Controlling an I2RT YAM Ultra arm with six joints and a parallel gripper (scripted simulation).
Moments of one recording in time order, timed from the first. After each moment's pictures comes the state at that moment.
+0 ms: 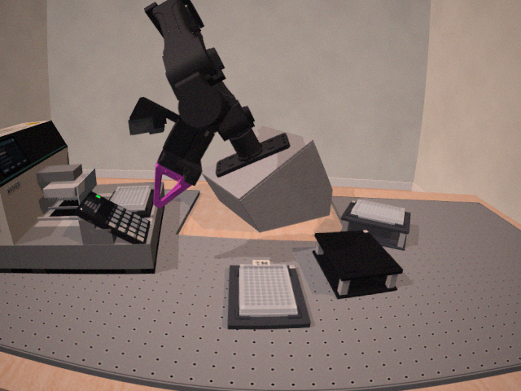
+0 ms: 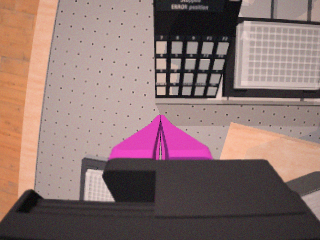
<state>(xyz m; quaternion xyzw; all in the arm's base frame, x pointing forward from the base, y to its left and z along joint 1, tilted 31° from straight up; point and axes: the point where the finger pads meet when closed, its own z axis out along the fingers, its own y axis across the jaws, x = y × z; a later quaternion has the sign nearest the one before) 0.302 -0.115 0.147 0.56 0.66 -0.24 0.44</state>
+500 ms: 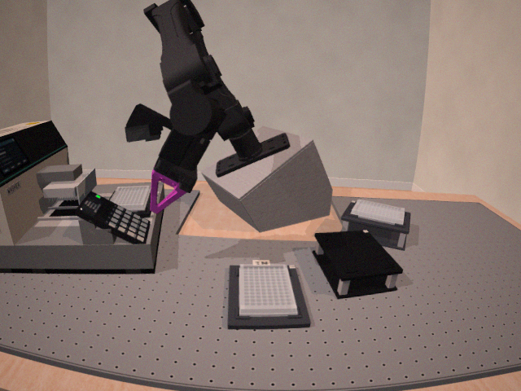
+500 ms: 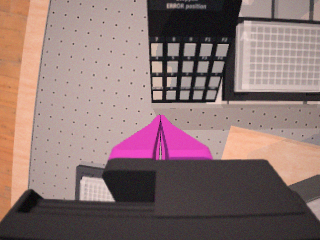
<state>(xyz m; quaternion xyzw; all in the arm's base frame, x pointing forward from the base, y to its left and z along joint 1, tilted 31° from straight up) 0.302 -0.127 0.141 0.57 0.65 -0.25 0.43</state>
